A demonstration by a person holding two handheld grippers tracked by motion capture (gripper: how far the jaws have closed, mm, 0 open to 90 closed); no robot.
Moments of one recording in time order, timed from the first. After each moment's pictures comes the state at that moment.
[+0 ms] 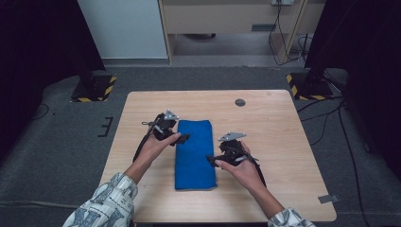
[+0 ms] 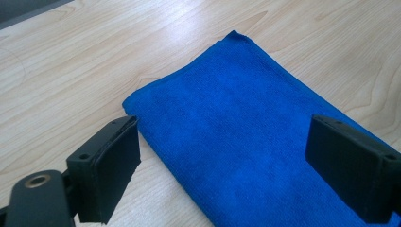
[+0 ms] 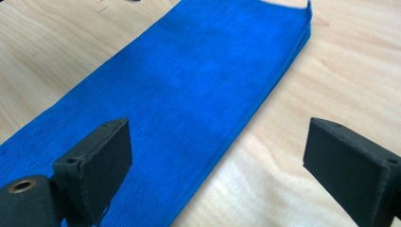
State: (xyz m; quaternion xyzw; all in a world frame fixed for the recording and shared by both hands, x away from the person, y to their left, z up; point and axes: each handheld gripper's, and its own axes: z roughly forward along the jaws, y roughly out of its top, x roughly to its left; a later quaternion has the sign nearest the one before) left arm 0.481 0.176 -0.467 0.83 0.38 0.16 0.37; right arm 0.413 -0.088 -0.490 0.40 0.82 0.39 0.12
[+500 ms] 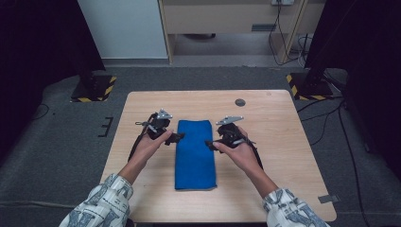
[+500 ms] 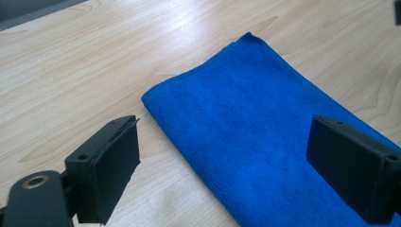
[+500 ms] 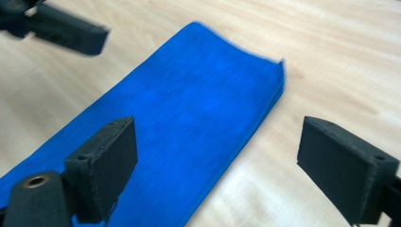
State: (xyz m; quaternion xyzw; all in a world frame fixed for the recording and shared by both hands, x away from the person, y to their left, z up) left arm 0.485 0.195 -0.467 0.82 0.39 0.16 0.38; right arm 0.459 -0.082 -0.465 0.39 0.82 0.39 0.13
